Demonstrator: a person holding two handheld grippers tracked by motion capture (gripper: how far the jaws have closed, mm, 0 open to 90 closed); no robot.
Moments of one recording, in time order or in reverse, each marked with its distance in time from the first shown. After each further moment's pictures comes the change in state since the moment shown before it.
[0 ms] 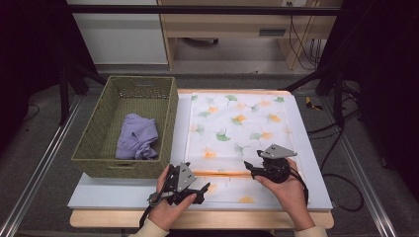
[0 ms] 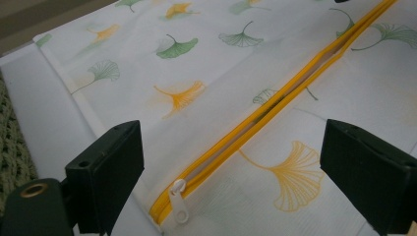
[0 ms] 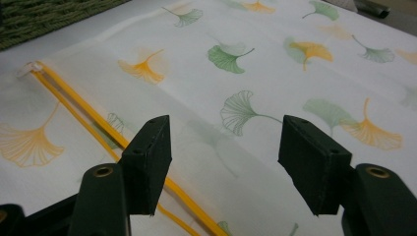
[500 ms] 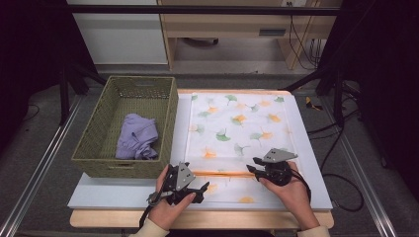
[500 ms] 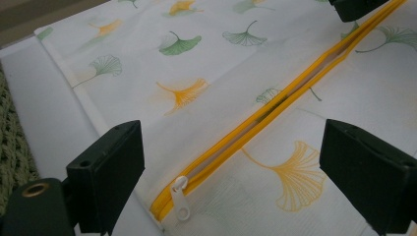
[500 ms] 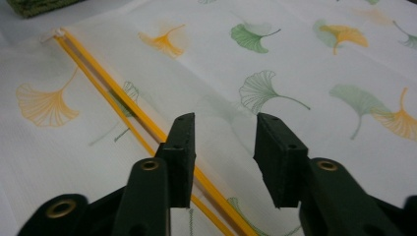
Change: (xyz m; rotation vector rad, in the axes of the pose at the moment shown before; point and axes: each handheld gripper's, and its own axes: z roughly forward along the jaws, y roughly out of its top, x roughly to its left) left arm 0.002 -0.002 0.001 0.001 0.000 -0.031; right arm -0.006 -0.015 0.004 0.039 0.096 -0.060
